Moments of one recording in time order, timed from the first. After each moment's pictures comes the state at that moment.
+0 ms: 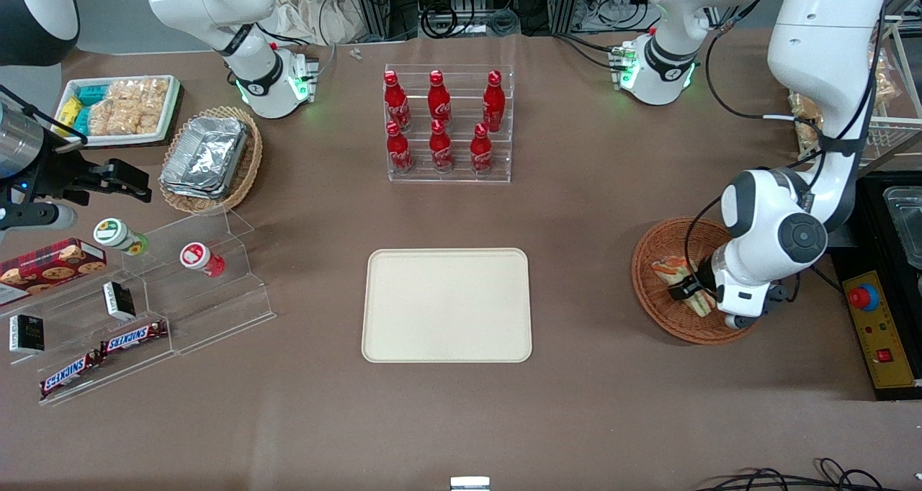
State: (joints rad) arm 0.01 0.44 -0.08 -1.98 0.00 2.37 -0.63
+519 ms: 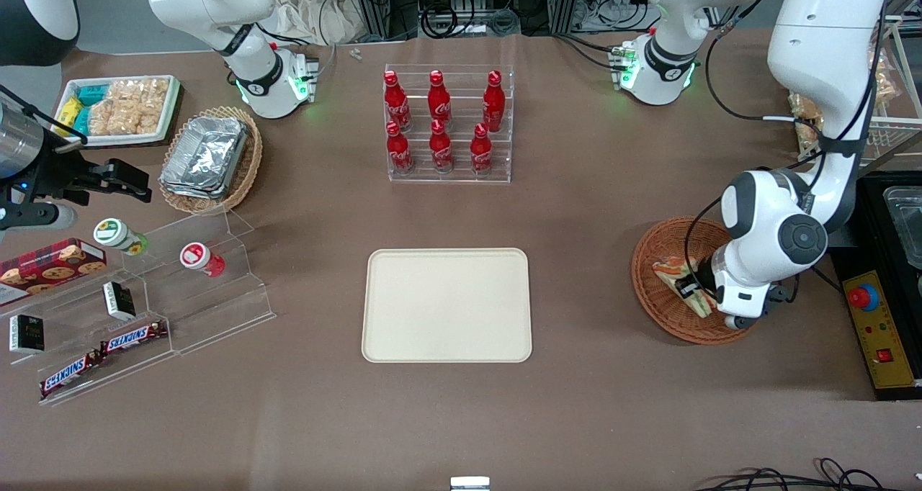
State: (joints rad) arm 0.01 0.42 -0.09 -1.95 0.00 2.30 -0.63
